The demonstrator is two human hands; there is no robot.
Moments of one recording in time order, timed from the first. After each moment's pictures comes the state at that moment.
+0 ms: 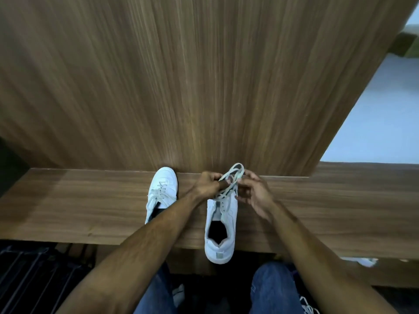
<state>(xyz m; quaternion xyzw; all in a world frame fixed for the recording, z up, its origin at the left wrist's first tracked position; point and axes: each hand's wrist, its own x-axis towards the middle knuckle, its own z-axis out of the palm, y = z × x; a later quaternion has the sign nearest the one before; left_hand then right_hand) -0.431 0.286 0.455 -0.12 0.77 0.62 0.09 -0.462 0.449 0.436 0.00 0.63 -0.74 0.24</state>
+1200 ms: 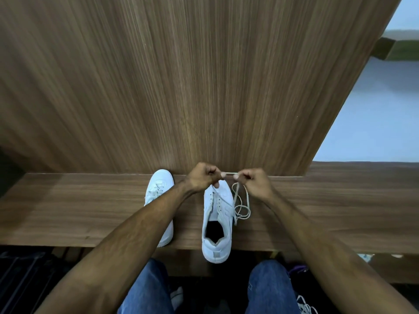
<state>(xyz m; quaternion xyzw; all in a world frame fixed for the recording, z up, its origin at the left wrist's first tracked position) -0.431 0.273 0.486 0.02 0.84 0.54 0.06 -0.479 0.463 0.454 -0.17 0.86 -0.48 0.08</state>
